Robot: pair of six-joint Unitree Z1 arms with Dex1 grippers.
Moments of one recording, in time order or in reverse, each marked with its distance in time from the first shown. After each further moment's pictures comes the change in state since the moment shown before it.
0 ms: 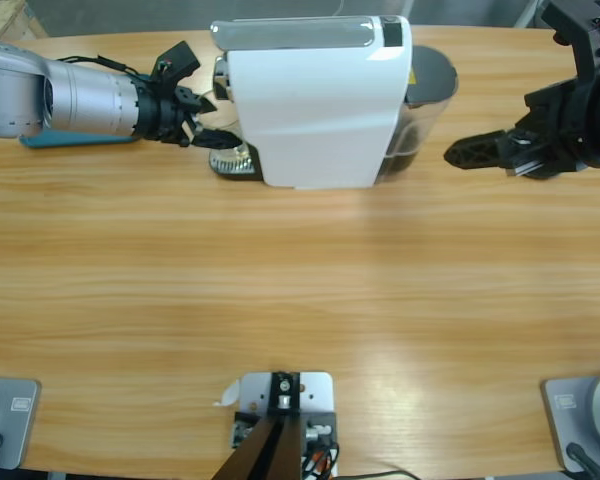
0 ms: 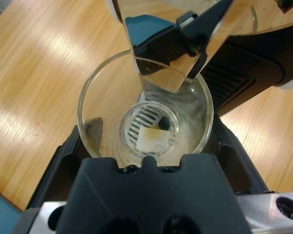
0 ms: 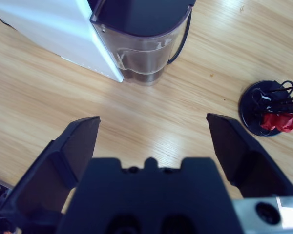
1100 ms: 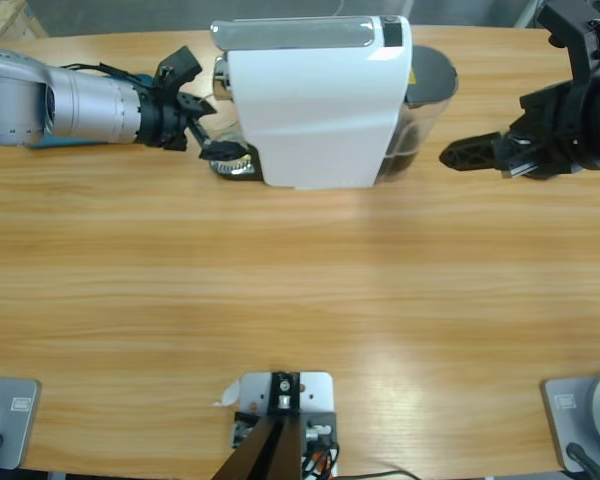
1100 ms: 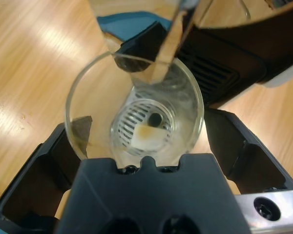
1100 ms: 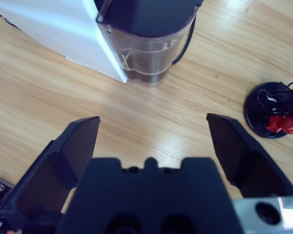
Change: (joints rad) arm 0 -0.019 -0.009 0.027 -0.008 0.014 -0.057; arm 1 0.000 0.000 0.012 -0.020 0.017 0.000
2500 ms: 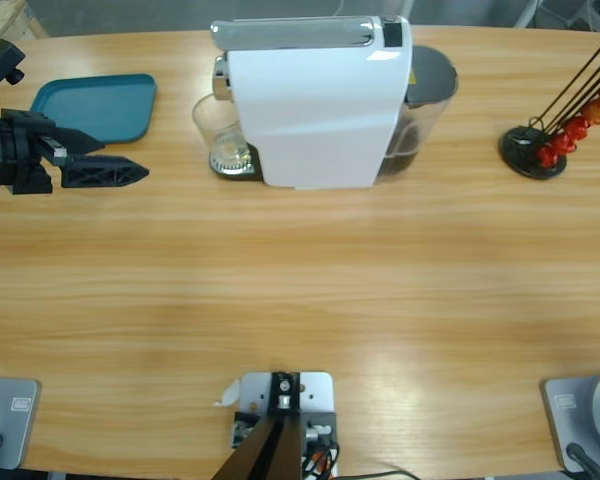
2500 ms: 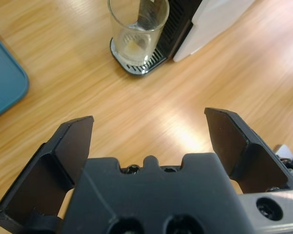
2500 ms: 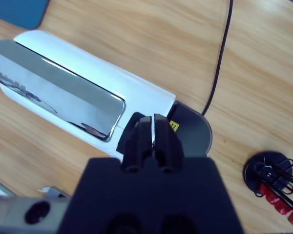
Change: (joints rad) arm 0 0.023 -0.536 0.099 0.481 0.063 -0.386; arm 1 -0.217 0.578 -1.138 0.647 0.297 -0.184
